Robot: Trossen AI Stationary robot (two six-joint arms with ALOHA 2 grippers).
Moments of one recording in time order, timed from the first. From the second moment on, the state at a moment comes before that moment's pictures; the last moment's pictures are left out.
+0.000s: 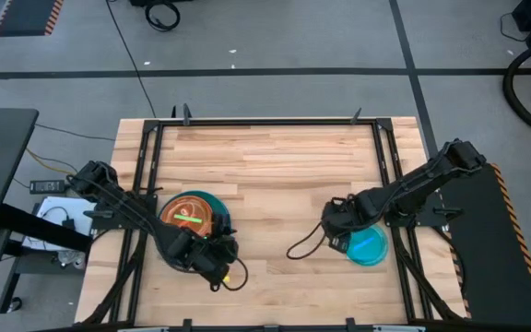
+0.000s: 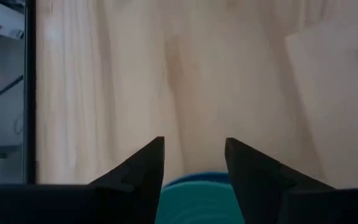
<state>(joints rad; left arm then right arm) -0.60 1.64 1.17 -0.73 -0.69 -0.17 0.39 1.42 0.88 -0.93 0.06 0.88</state>
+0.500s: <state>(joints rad) -0.59 1.64 1.17 -0.95 -0.68 -0.05 0.52 1.42 0.70 -0.80 -0.03 1.27</state>
